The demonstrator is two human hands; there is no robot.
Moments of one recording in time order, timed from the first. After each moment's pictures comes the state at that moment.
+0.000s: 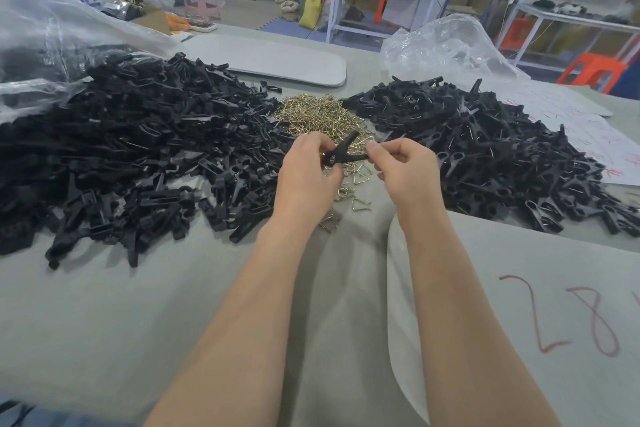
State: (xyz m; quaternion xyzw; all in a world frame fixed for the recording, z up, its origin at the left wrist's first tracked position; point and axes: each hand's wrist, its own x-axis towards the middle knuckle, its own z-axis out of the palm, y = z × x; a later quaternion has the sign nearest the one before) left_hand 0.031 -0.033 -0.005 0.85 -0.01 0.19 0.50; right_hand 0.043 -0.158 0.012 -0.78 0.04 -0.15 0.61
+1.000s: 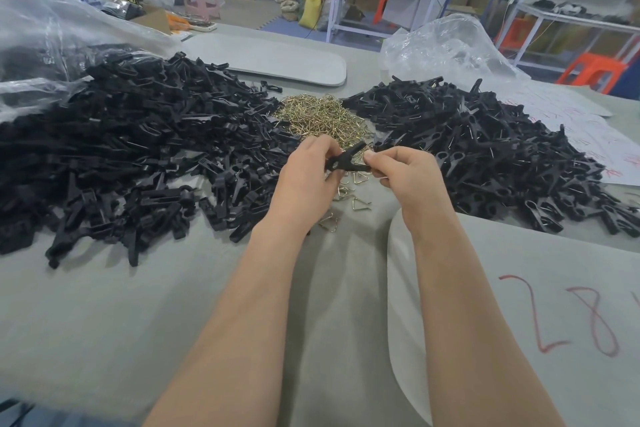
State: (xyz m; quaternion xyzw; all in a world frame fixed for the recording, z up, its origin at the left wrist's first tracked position) left_hand 0.035 -0.027 -0.010 0.87 -0.09 0.19 0.44; right_hand 0.040 -0.164 0.015 -0.79 0.03 -0.09 0.61
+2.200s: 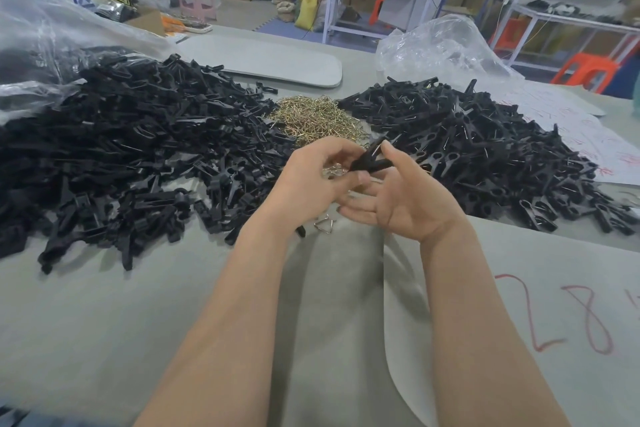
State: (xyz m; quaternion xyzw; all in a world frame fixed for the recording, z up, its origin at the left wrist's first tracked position) left_hand 0.022 -0.027 0.008 0.80 -0.16 0.10 0.56; right_hand 0.037 -0.185 0.010 -0.53 -0.03 0.29 0.79
